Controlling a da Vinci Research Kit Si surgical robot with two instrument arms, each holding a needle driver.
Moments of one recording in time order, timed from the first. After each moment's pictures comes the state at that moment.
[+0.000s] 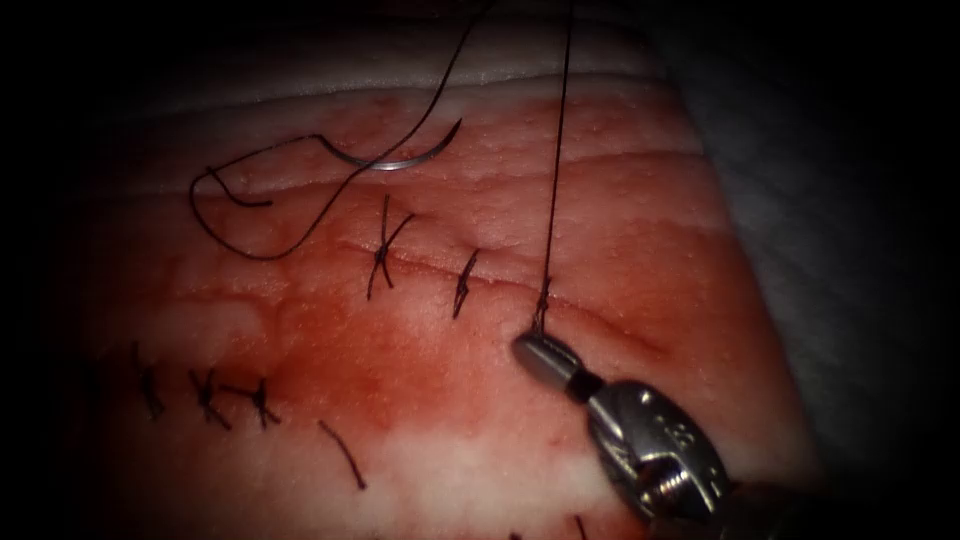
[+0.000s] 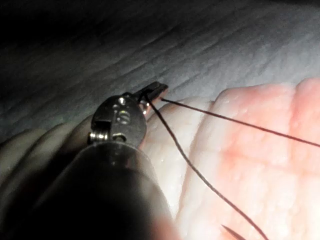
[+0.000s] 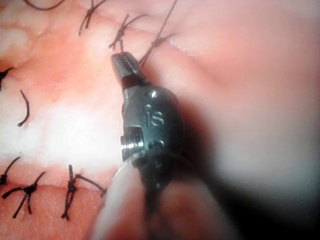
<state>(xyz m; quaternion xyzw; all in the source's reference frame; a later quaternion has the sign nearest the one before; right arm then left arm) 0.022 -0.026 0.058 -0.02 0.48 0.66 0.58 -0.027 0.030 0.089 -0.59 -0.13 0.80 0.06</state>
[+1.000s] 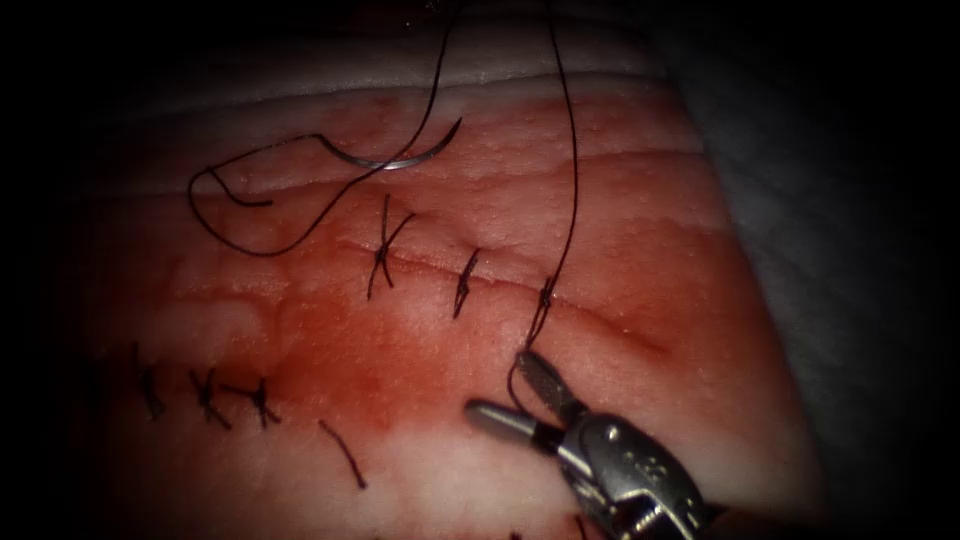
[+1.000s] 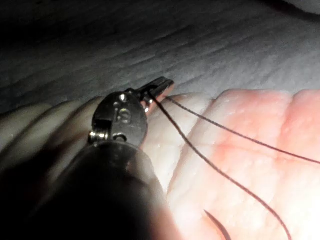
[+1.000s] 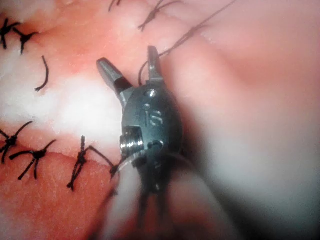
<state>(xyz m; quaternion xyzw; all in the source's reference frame) 0.023 -0.027 0.056 0.01 0.49 0.60 0.63 -0.023 0.029 0.084 -0.63 -0.16 0.76 0.10</state>
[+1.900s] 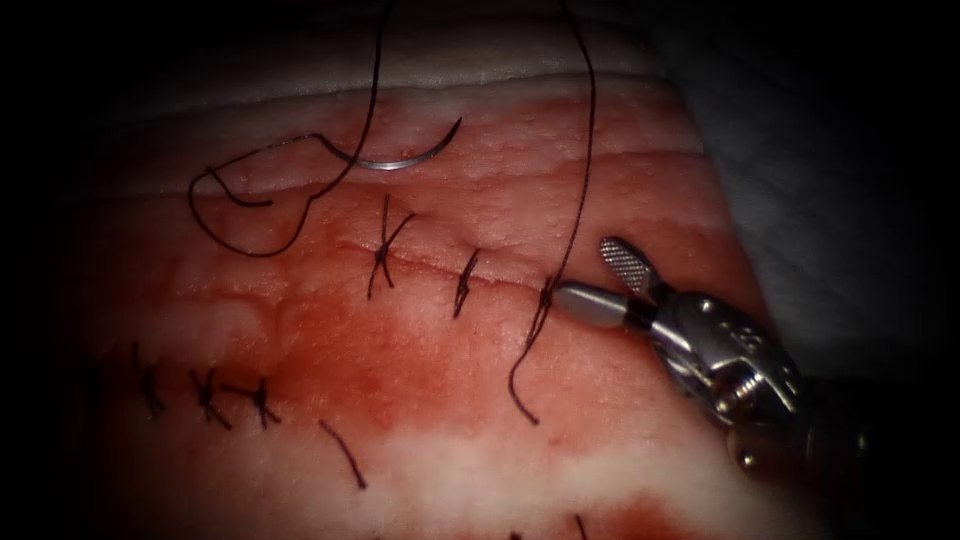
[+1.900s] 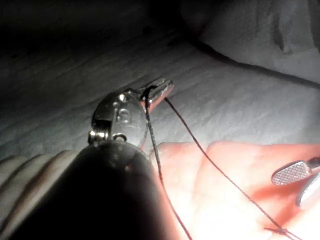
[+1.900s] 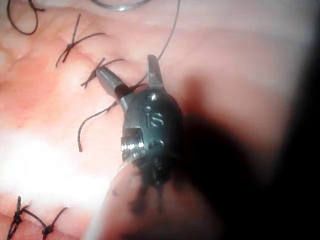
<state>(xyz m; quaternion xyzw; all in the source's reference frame) 0.018 -0.019 0.058 0.01 0.45 0.62 0.64 -0.022 0.025 0.059 -0.64 -0.15 0.75 0.05</state>
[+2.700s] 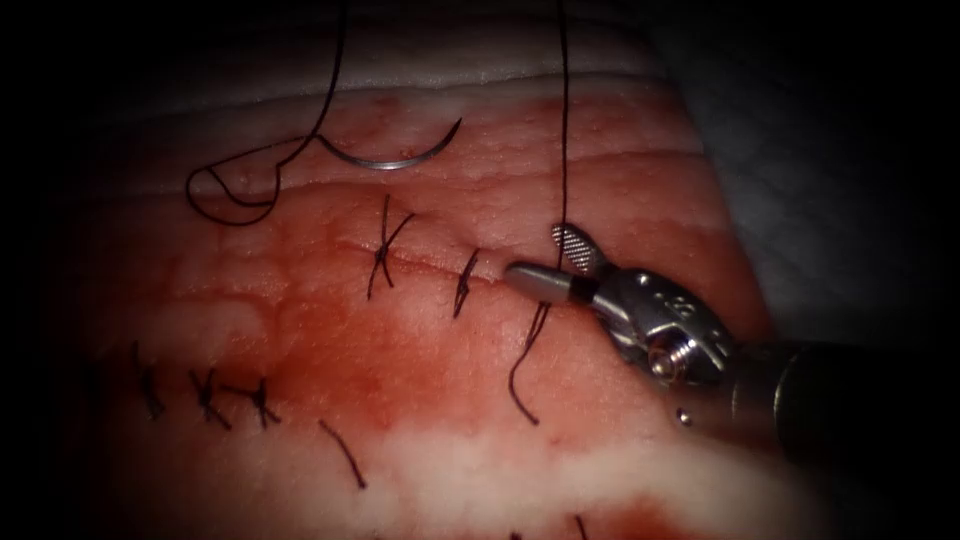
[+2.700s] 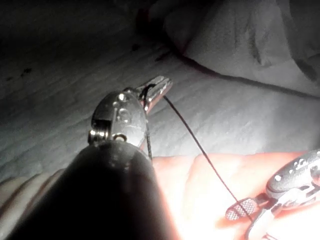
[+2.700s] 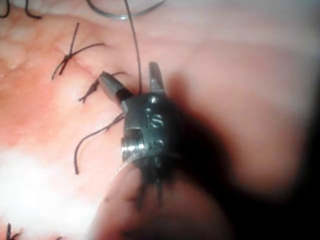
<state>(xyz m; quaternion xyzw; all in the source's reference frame) 0.022 -0.017 0.063 0.00 0.44 0.62 0.65 -0.022 0.025 0.052 -0.65 -0.15 0.75 0.03</state>
